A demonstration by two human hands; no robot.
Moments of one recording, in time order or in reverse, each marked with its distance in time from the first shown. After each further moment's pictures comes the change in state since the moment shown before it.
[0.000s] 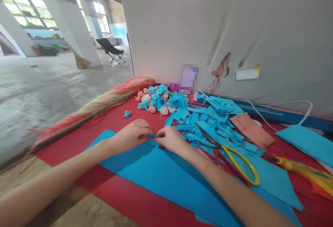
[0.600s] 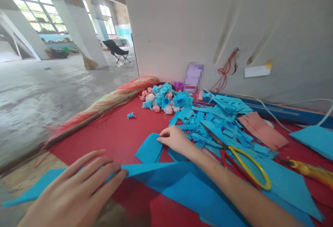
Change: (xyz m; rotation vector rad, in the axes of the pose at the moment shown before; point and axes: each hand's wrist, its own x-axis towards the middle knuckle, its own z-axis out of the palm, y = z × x) left_hand -0.107 0.104 -0.037 0.414 0.230 -0.203; right_hand -0.006 -0.004 -0.003 0.072 -0.041 -0.004
